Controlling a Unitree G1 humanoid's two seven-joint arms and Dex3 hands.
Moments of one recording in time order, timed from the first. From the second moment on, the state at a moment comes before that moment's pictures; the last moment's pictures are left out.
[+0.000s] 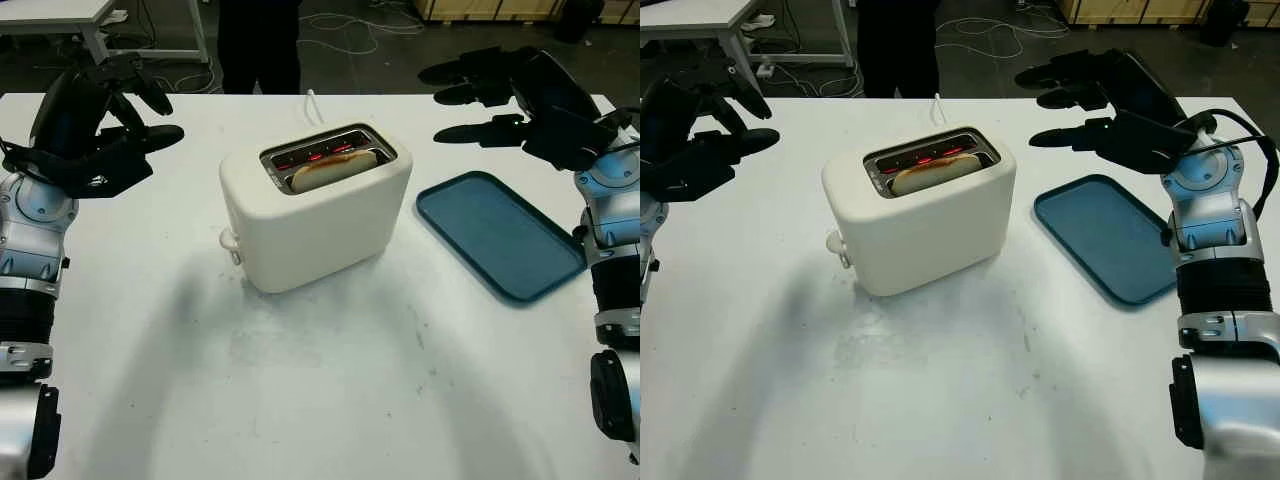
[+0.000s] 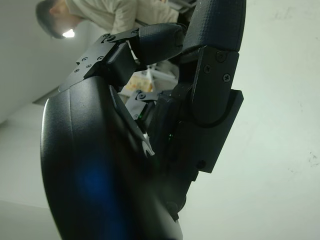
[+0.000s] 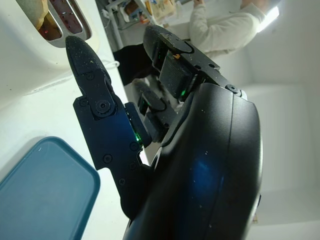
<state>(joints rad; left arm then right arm) -0.63 0.63 0.06 0.40 0.28 -0.28 -0.10 -0.79 -0.58 -0.01 0.47 -0.13 -0.26 0.47</state>
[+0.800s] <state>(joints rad) -0.63 0.63 0.06 0.40 0.28 -0.29 -0.09 -0.78 -0.58 -0.01 0.47 -0.13 -0.26 0.47</state>
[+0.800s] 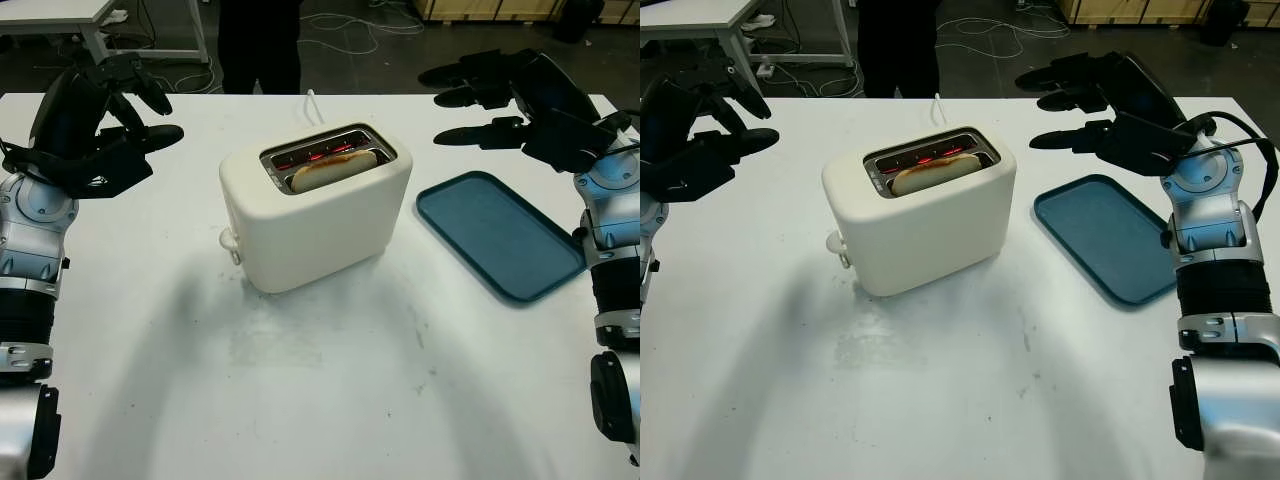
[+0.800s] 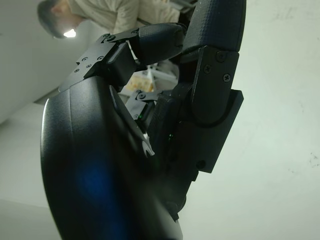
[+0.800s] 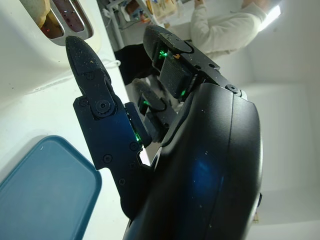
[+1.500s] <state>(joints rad) -0.63 0.63 0.06 0.41 0.28 -0.29 -0.09 -0.78 -0.58 -0.01 0.45 -0.14 -0.23 0.46</state>
